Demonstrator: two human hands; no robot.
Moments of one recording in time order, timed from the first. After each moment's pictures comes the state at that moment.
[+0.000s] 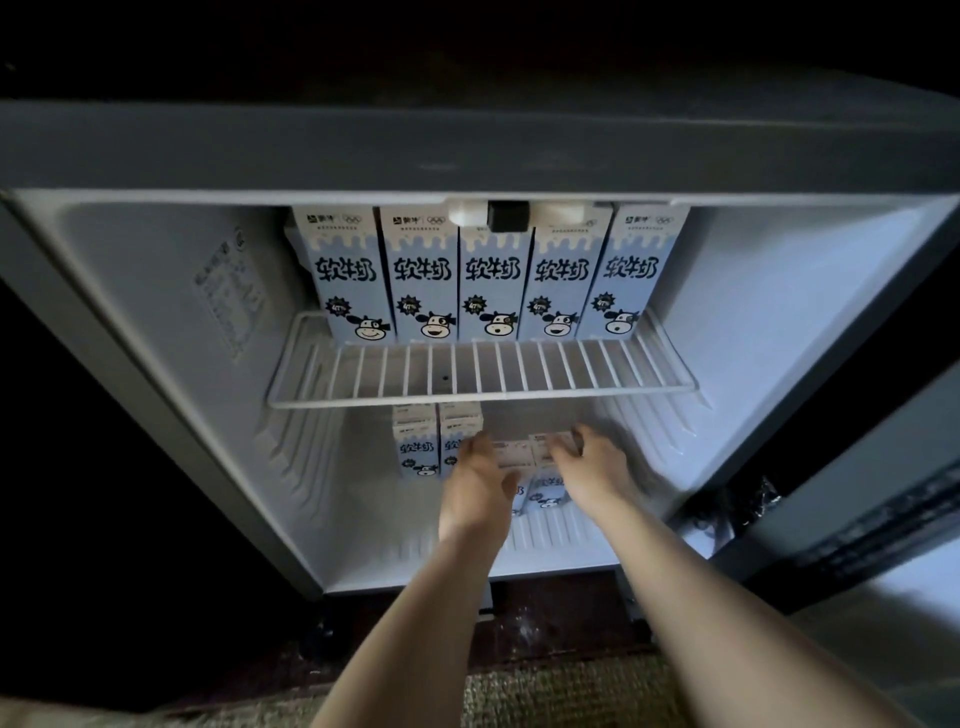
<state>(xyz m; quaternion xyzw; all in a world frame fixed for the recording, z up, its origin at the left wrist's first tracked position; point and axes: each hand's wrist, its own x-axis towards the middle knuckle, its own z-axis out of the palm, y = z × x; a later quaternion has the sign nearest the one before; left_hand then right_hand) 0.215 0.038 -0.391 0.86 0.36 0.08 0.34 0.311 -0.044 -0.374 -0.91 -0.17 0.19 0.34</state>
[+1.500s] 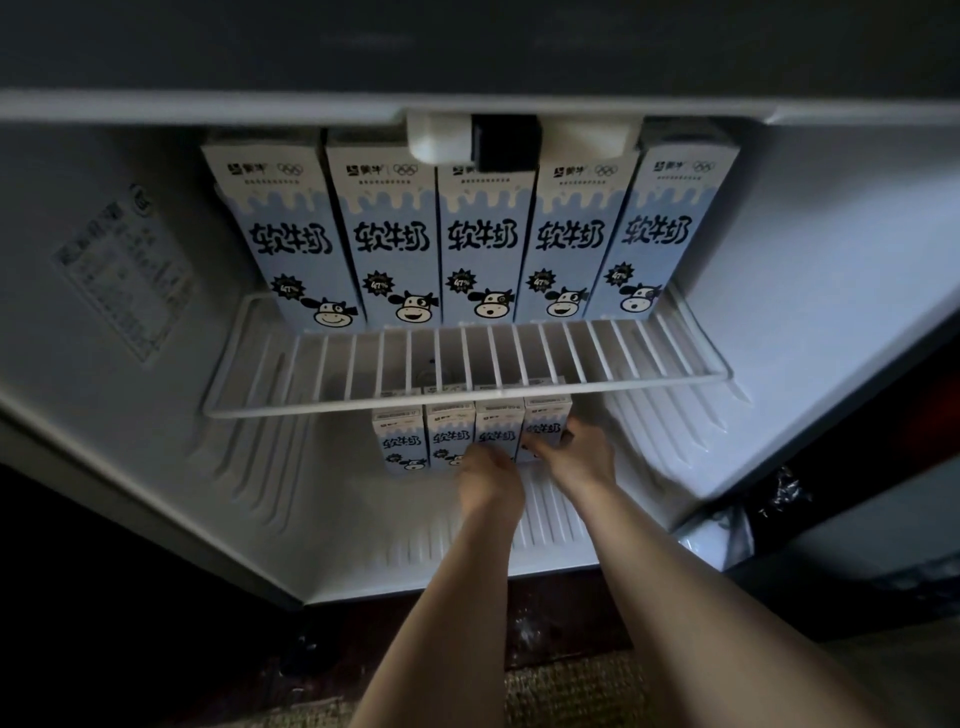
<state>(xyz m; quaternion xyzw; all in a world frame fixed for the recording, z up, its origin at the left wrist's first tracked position) 0.259 0.041 -0.424 0.67 0.52 0.07 0.52 0.334 -0.020 -0.424 -0.86 -0.12 0.21 0.44</state>
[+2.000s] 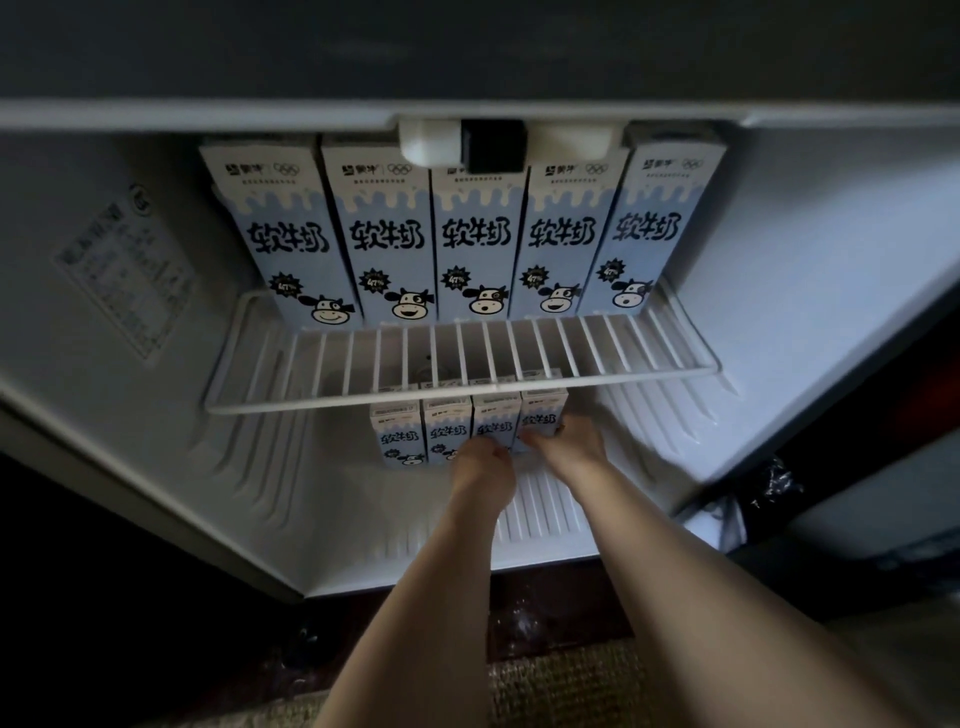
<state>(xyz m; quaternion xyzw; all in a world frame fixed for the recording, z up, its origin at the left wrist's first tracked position) 0.256 0.051 -0.414 0.75 0.46 -0.01 0.49 0.338 -0.016 -0.417 -0.87 -0.11 0.26 0.40</state>
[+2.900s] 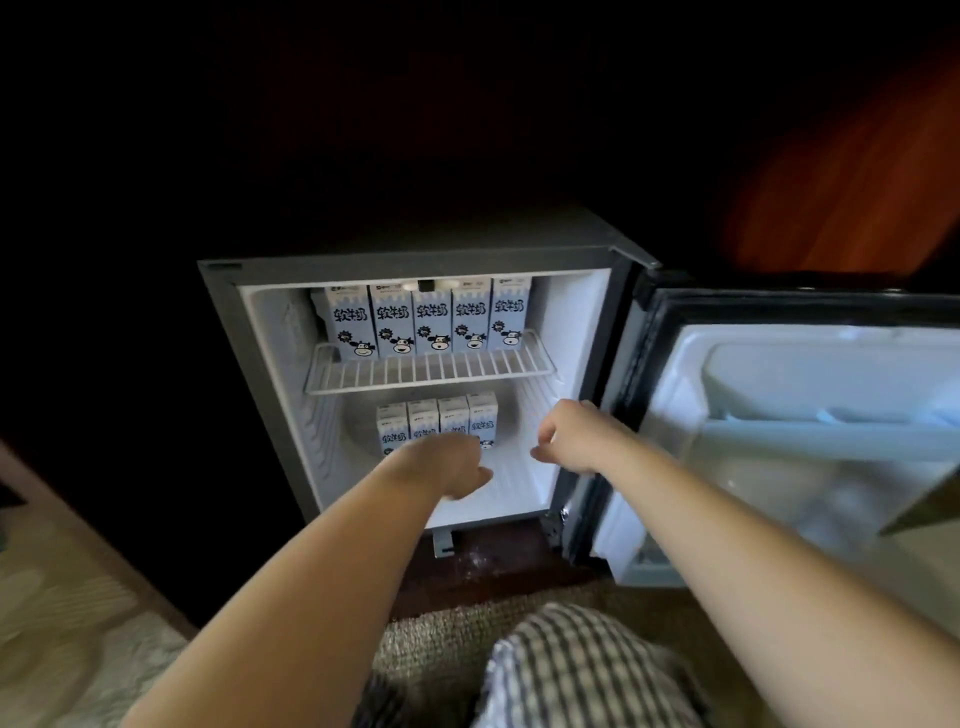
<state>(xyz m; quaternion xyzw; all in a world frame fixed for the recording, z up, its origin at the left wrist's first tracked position) 0.125 -0.049 -0.217 0.96 0.17 -0.21 0.07 0.222 -0.171 -0.200 -0.93 -0.32 0.19 0.08</state>
